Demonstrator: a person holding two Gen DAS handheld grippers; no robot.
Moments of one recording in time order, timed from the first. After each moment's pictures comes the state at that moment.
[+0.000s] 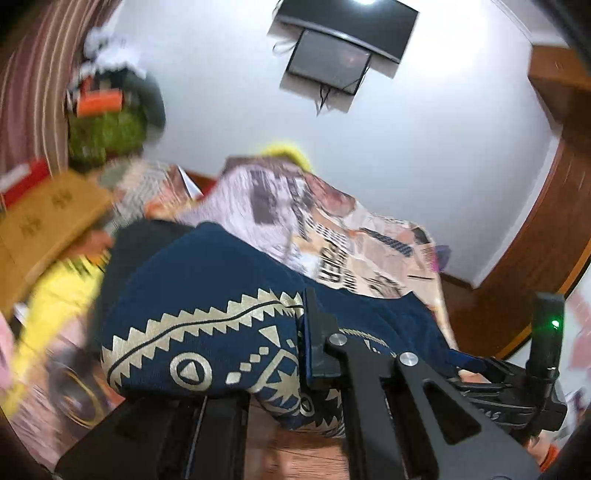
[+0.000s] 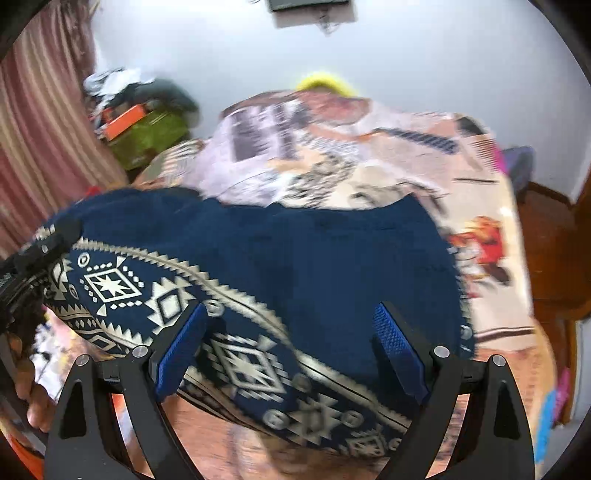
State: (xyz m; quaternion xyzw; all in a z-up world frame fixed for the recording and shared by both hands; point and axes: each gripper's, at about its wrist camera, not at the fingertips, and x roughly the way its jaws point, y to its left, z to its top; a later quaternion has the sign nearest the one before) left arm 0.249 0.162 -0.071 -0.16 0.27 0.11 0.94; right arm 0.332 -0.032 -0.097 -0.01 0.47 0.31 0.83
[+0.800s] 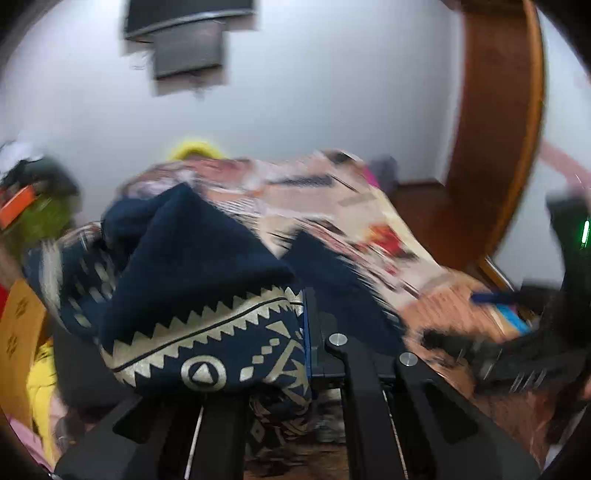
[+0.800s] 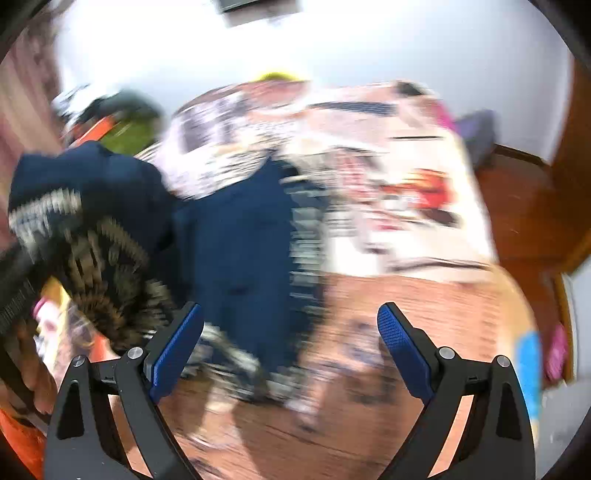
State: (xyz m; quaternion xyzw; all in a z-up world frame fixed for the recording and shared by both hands) left arm 0.317 0.011 -0.119 0.03 0.35 -0.06 0.93; right arm 0.316 -0.154 -0.115 0.02 0.49 0.22 0.85
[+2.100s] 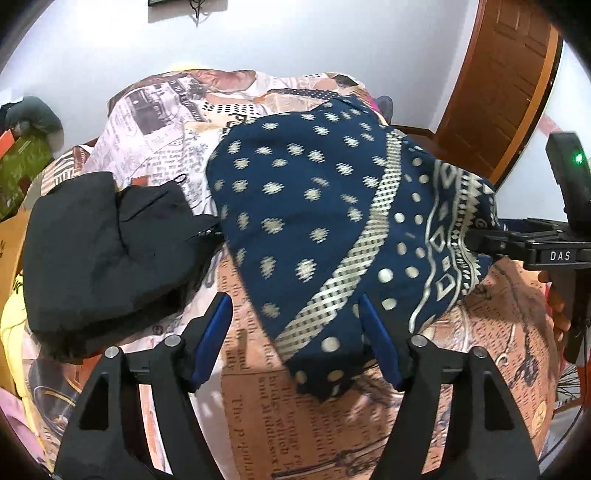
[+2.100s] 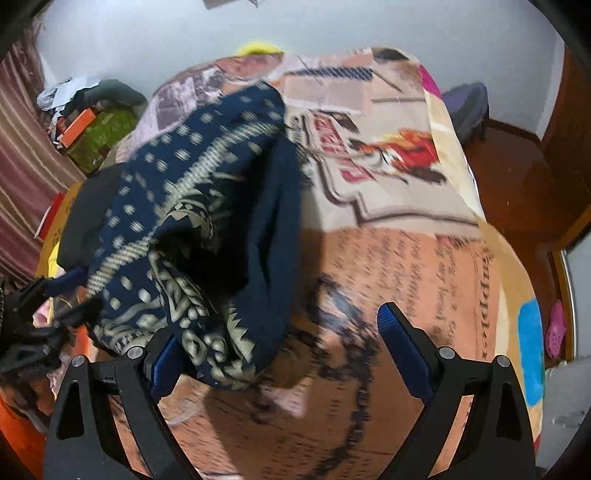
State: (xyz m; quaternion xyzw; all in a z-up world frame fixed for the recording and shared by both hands) left arm 0.276 0.089 -0.193 -0.01 0.46 -0.06 0.89; right arm 0.325 -0.165 -0.156 0.02 0.53 0.22 0.82
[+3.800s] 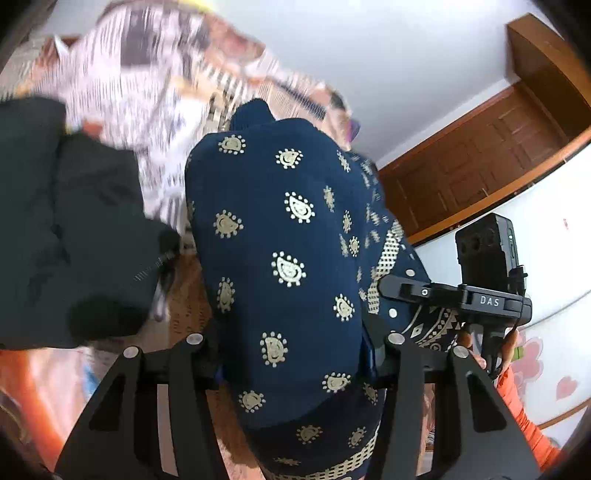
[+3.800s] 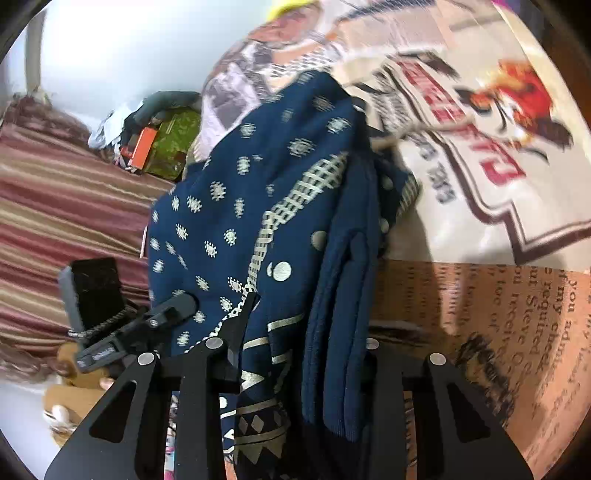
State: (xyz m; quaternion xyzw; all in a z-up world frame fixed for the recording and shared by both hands) left arm 0.355 0.162 -0.164 -0.26 0.48 -0.17 0.82; right arm 0.383 -0.106 -0.146 0.21 0.61 0.36 0.67
